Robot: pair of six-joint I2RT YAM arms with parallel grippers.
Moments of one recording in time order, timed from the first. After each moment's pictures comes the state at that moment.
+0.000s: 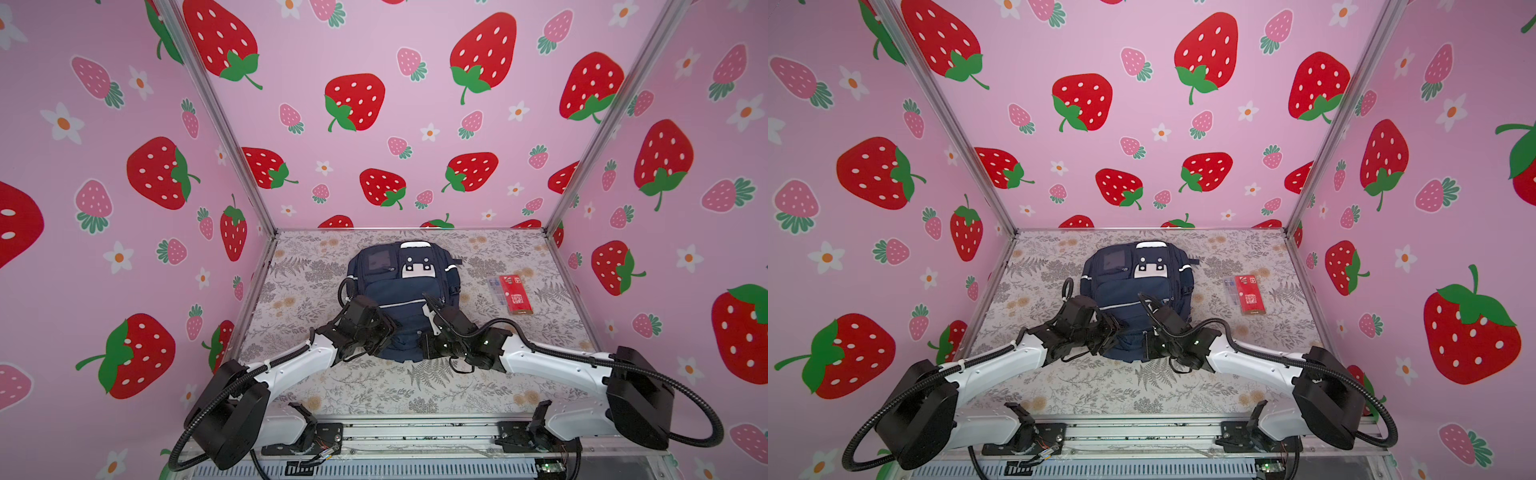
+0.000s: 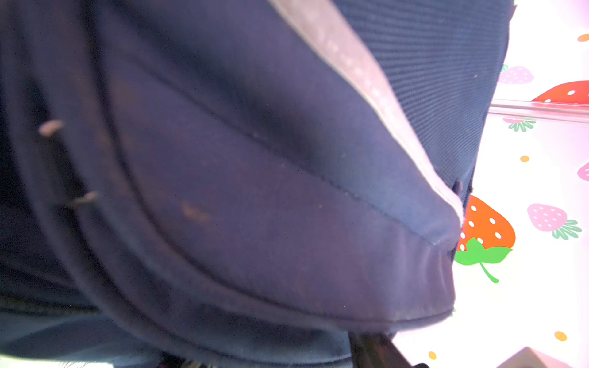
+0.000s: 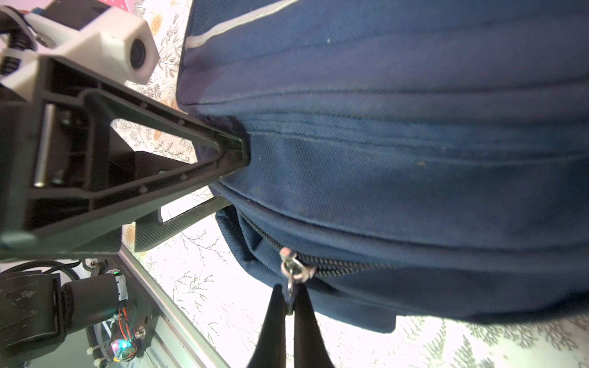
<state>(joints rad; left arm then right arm) -0.60 1.30 0.64 -0.12 0.28 -1.34 1.06 1.37 0.78 -0.22 -0.06 0.71</state>
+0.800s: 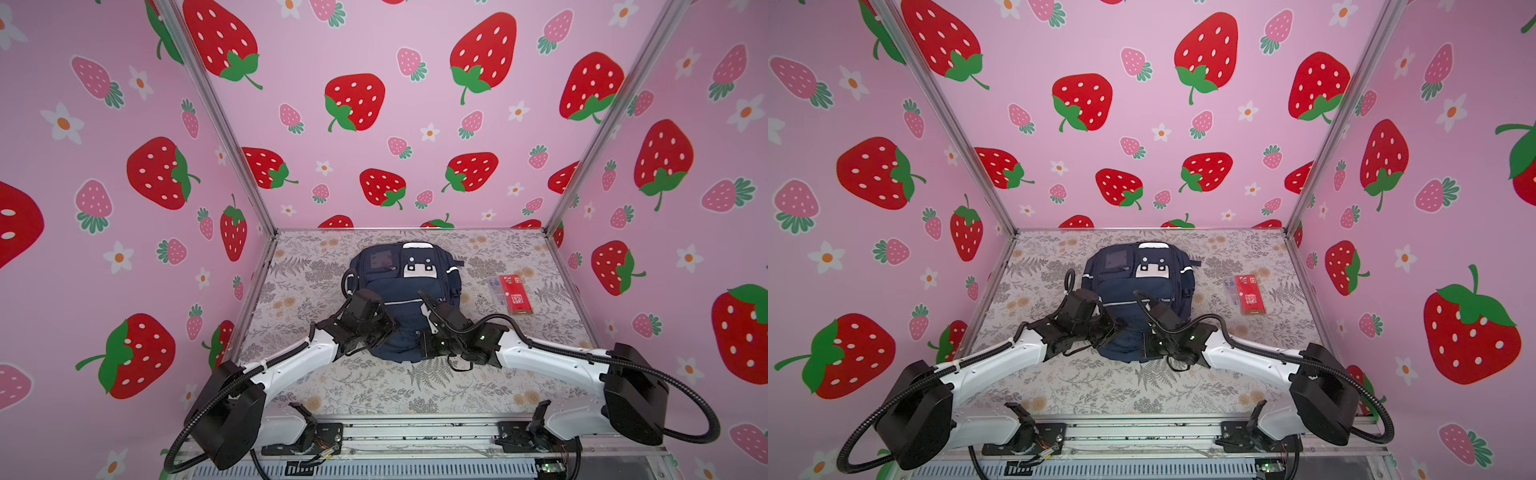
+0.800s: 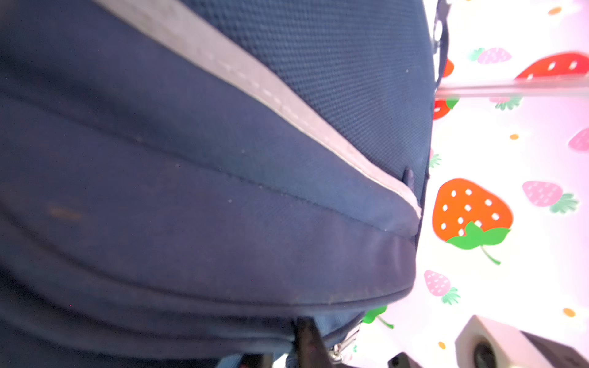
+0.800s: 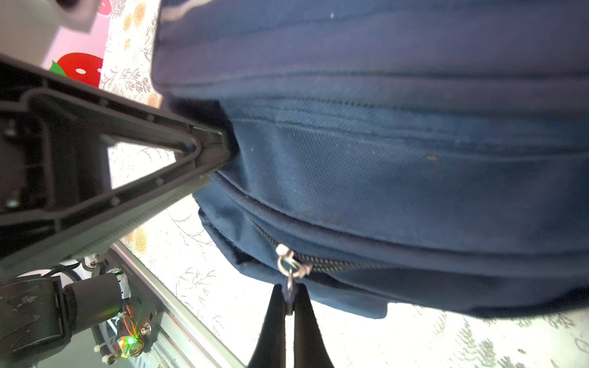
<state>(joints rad) -0.60 1.30 0.73 -0.19 0.26 -1.22 1.06 1.40 0.85 -0.31 -0.07 0.73</state>
